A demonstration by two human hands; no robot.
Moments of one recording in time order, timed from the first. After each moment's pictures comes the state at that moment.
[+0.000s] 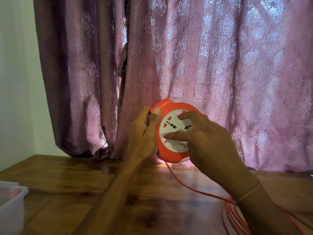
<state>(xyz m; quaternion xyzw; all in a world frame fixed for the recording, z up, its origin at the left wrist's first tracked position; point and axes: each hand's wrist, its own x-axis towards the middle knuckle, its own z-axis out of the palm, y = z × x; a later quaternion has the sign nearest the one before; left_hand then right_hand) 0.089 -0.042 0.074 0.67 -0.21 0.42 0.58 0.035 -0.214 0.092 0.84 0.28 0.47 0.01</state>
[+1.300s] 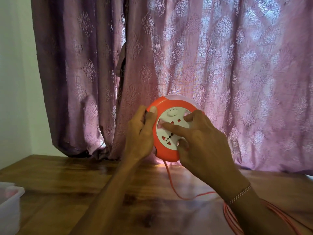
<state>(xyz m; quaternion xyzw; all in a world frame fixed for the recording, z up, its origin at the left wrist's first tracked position) 0.084 -0.042 0.078 0.65 -0.20 0.43 0.59 0.037 -0.205 0.082 0.83 0.22 0.51 -0.03</state>
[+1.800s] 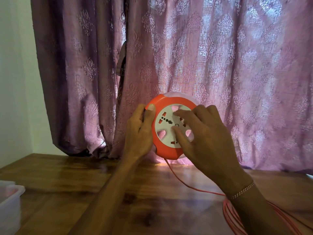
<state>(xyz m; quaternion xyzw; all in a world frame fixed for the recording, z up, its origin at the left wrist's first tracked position) 0.085 -0.041 0.079 0.64 -0.19 0.42 0.61 0.042 -0.207 0.089 0.78 0.24 0.56 -0.10</state>
